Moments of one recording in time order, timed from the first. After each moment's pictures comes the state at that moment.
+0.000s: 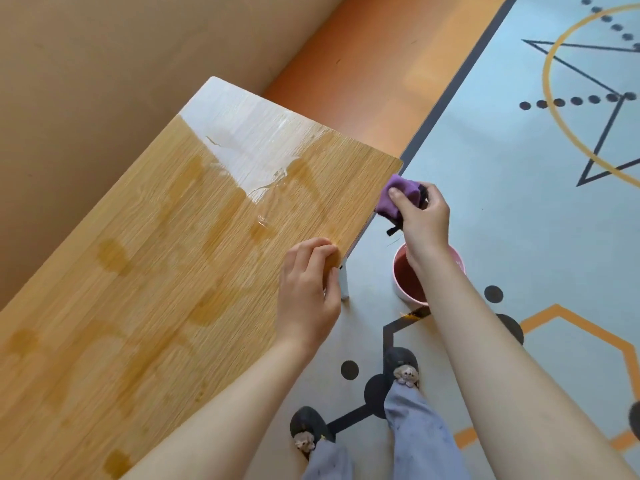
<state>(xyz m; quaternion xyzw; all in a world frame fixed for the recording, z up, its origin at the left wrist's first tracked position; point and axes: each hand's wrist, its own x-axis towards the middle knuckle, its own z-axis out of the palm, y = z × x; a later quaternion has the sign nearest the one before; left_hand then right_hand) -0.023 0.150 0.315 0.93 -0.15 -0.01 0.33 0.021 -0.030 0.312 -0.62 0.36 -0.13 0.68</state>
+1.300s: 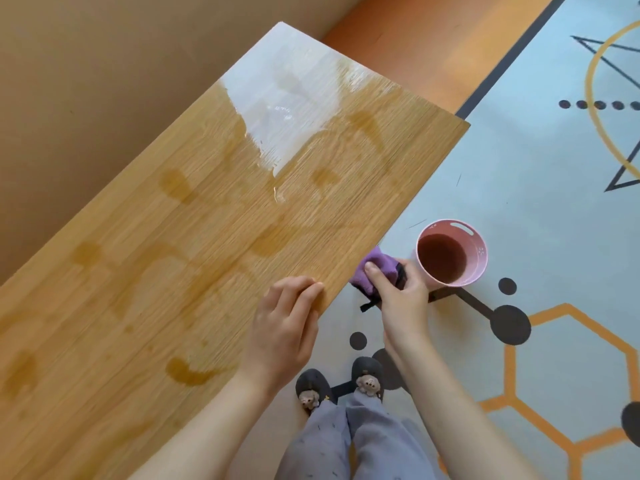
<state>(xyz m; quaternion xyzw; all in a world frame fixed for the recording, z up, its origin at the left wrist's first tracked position) -0.115 0.297 0.311 0.95 -0.25 0.02 0.20 -0.113 0.120 0.305 -0.59 0.36 -0.03 0.73</state>
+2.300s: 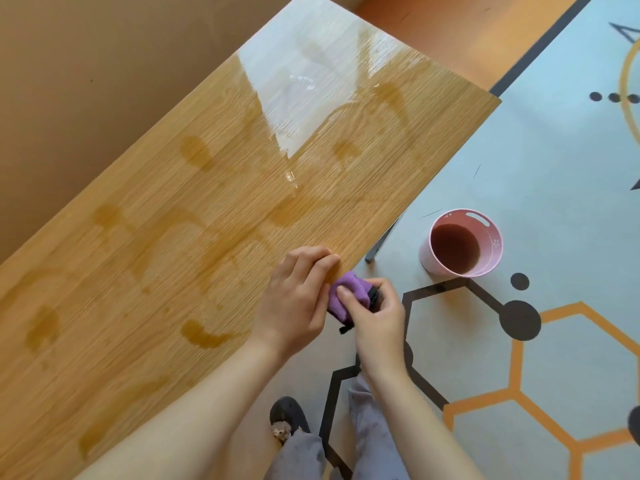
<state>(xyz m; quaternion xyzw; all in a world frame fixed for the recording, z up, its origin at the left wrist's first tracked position) -0.116 0.300 0.313 0.94 -0.25 -0.01 0.22 -0.162 0.174 0.312 -0.63 0.31 0.01 0.71</state>
